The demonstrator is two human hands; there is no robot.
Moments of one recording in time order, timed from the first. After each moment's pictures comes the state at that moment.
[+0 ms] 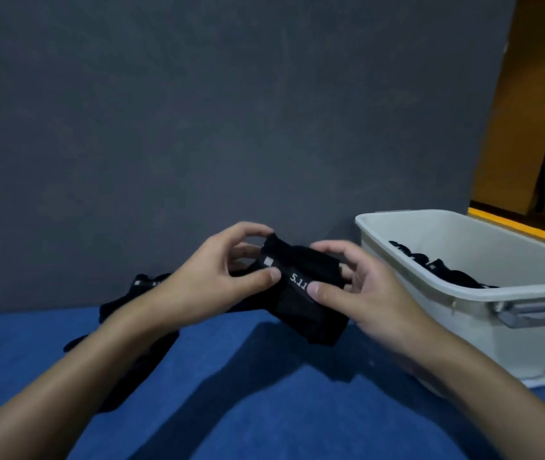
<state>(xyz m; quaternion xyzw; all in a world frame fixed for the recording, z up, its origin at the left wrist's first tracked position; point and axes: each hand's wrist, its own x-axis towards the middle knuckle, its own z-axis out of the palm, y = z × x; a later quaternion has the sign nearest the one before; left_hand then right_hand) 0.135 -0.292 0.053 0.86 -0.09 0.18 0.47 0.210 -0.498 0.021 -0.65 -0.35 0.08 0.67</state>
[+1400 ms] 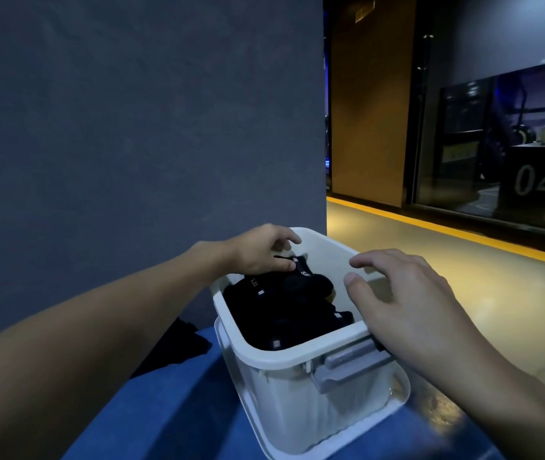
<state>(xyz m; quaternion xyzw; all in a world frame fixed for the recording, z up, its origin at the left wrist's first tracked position) 0.445 -0.456 0.058 0.95 -0.24 0.03 0.19 0.274 -0.678 0.049 -0.91 -0.10 -0.23 0.32</state>
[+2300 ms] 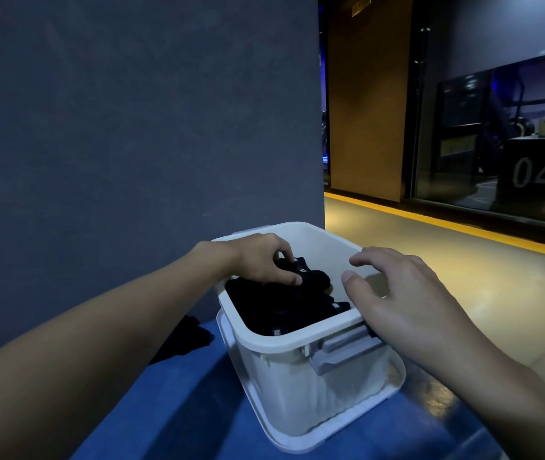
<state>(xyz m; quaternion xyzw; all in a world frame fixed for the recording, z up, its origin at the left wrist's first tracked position) 0.411 -0.467 0.062 0.98 -0.19 -0.01 0.08 0.281 -0.685 0.031 -0.91 -0.10 -0.24 0.33</state>
